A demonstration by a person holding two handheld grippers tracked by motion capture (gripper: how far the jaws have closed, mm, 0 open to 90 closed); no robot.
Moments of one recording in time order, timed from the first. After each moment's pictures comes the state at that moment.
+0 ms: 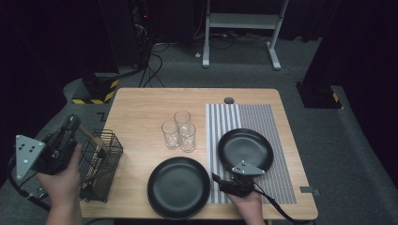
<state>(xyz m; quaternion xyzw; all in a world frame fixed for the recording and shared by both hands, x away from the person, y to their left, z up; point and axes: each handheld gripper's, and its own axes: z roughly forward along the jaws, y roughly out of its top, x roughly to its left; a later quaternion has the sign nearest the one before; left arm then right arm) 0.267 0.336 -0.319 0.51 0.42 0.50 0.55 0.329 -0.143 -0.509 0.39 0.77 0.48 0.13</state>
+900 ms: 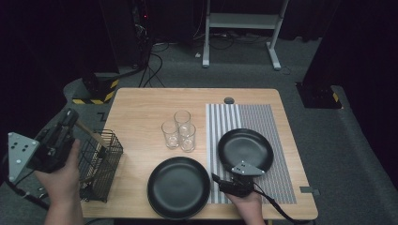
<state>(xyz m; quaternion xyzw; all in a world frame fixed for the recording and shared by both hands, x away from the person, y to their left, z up) 0.263 0.329 -0.300 0.50 0.40 0.51 0.58 0.328 -0.143 -0.510 0.39 0.77 0.48 0.13</state>
